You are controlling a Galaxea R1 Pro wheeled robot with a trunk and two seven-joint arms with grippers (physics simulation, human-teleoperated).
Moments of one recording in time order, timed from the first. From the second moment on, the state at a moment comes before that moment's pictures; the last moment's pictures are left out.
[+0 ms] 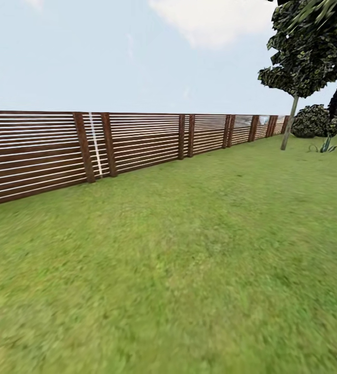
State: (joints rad) left arm 0.01 0.07 0.01 -0.04 0.00 0.01 0.00; right arm -0.06 -0.10 0.00 0.01 0.00 0.00 -0.01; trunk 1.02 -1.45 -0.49
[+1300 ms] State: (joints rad) left arm 0.01 0.07 0.01 -0.04 0.00 0.01 0.00; right arm -0.06 -0.10 0.00 0.01 0.00 0.00 -0.01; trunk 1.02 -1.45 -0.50
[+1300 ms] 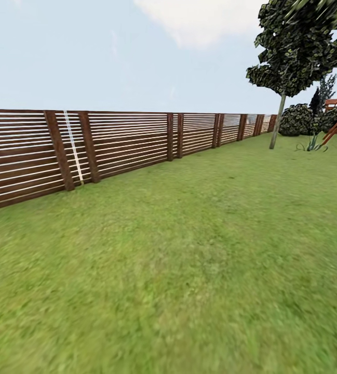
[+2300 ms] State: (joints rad) left arm 0.01 0.07 0.01 -0.04 0.00 0.01 0.00; right arm -0.06 -0.10 0.01 0.01 0.00 0.00 -0.01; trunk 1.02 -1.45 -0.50
